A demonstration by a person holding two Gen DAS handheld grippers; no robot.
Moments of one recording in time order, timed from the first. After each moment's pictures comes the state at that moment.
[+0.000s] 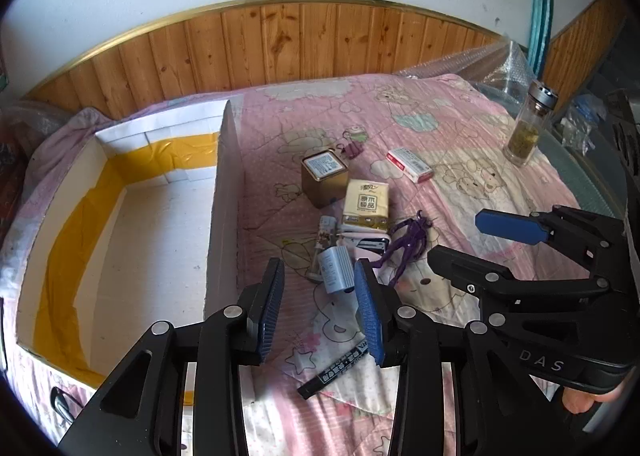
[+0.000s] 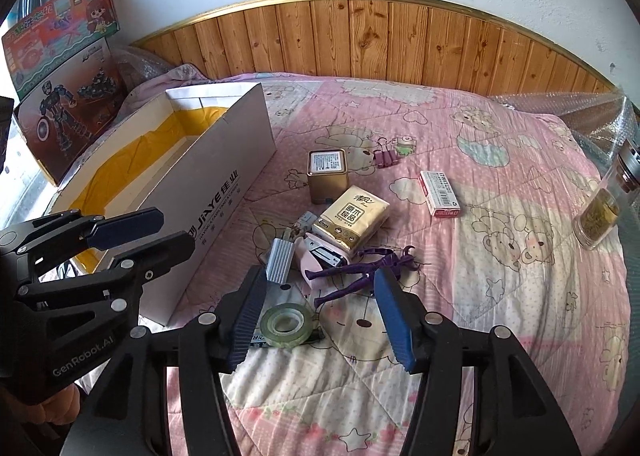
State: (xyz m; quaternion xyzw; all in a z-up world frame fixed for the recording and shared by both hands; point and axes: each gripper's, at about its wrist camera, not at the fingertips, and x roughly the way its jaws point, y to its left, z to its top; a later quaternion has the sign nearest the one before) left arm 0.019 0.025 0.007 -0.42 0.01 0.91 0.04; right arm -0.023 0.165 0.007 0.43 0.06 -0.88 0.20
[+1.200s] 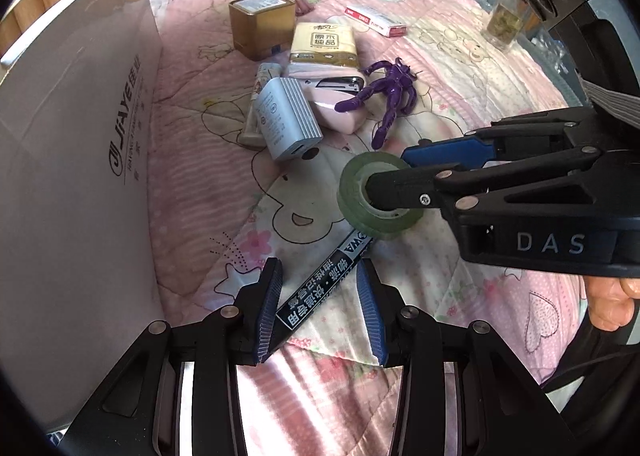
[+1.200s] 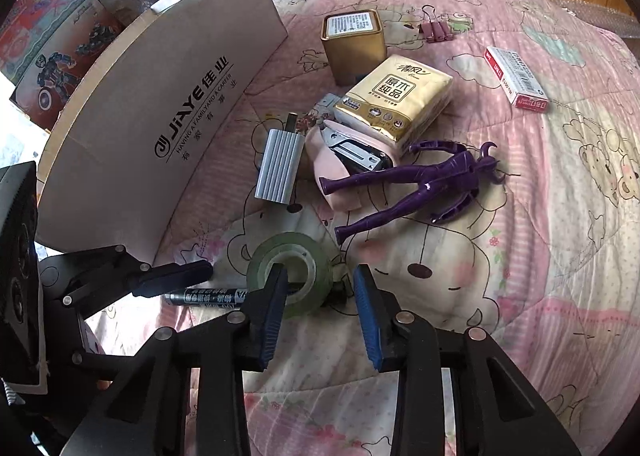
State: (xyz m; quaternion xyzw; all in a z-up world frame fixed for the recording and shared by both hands) left arm 0.015 0.039 -0.104 -0.55 0.03 0.82 0.13; right arm -0.056 0.149 -0.096 0.58 0.04 -0.77 0.26
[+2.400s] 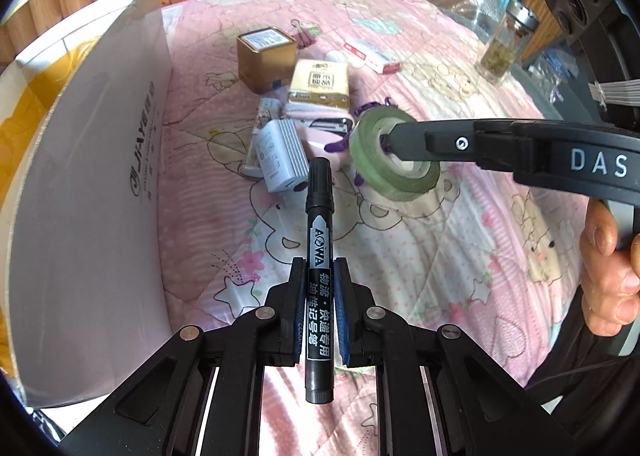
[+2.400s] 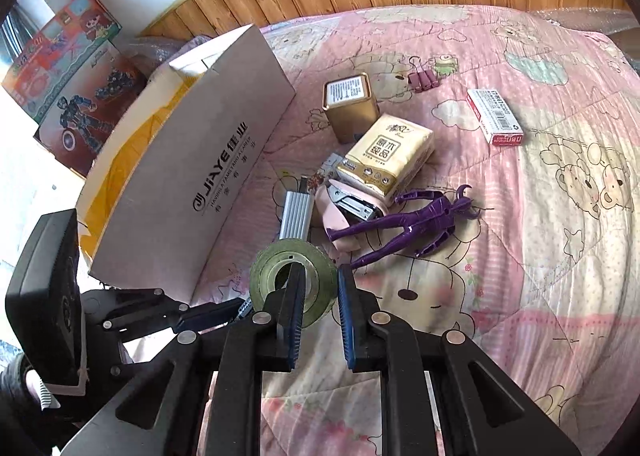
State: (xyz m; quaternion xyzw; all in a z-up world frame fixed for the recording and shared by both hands) left arm 0.014 0.033 -0.070 -0.52 -0.02 0.84 0.13; right arm -0.058 0.172 -0.053 0.52 -0.04 -0.80 0.28
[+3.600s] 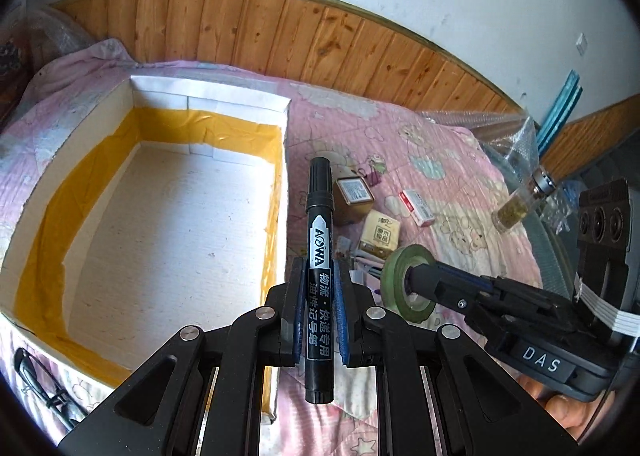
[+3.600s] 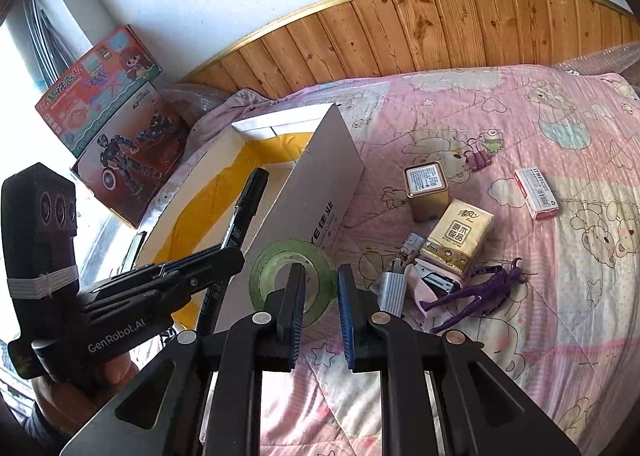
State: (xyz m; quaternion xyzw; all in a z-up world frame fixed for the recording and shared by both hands) left arm 0.002 -0.065 0.033 -0.42 -0.17 0.89 0.04; right arm -0.043 0.126 0.025 0.45 -0.07 -0.83 0.31
